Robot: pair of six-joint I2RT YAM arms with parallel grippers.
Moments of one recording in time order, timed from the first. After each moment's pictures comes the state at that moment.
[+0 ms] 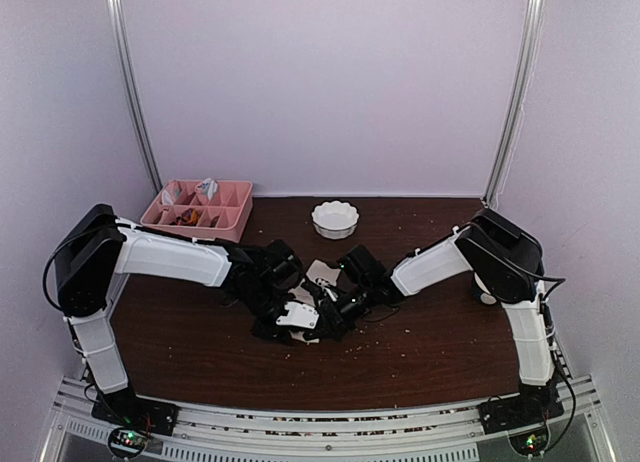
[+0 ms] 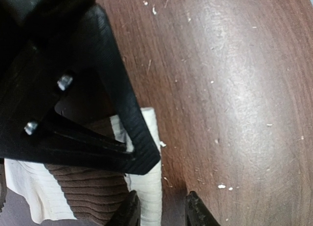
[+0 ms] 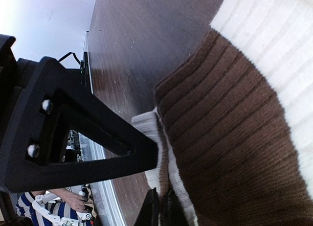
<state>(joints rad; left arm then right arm) -0.91 1.85 1.14 -0.55 0.23 0.95 0.81 2.20 1.24 0.04 -0.92 0.53</state>
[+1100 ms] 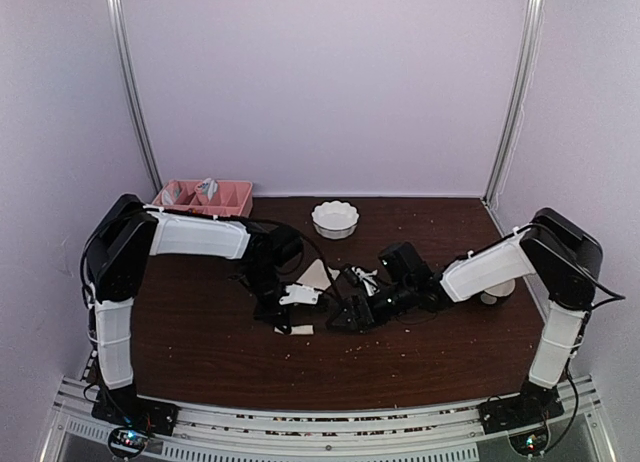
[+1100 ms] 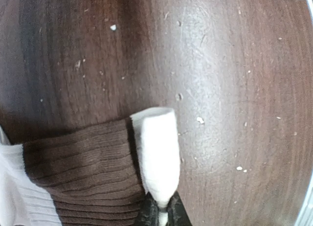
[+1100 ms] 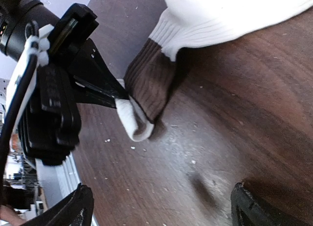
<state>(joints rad) -0.80 2.05 1.42 -0.86 0.35 0.85 0.77 1.85 0.87 0.20 -0.62 0.49</state>
